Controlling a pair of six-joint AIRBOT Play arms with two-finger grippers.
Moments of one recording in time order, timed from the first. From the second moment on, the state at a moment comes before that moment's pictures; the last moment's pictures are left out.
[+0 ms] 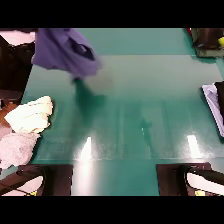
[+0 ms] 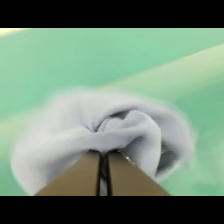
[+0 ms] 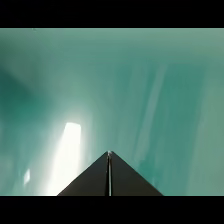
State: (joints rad) left arm -0.20 -1.17 1.85 1.22 -1.06 -1.32; right arm 0.02 -1.26 1.96 -1.36 1.49 1.61
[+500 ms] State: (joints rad) left arm -0.44 -1.25 1.81 0.98 -1.28 -1.22; right arm -0.12 -1.06 1.96 -1.36 1.39 1.61
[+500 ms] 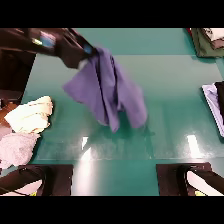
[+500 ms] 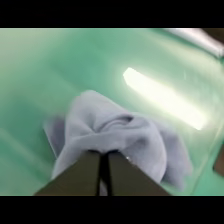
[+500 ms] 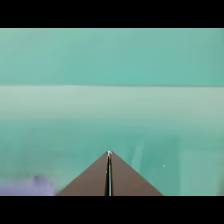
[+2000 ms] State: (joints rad) left arm -0.47 -1.03 0.59 1.05 -0.89 -1.60; right arm -0.08 -1.18 1.96 -1.35 1.54 1.58
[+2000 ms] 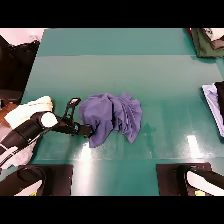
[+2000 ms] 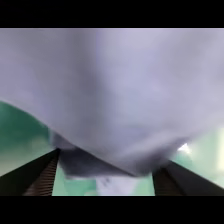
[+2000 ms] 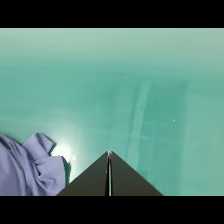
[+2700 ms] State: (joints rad) left arm -0.48 -0.99 0.88 1.27 -1.03 -1.66; right arm -0.05 -1.09 1.58 -1.27 1.62 1.58
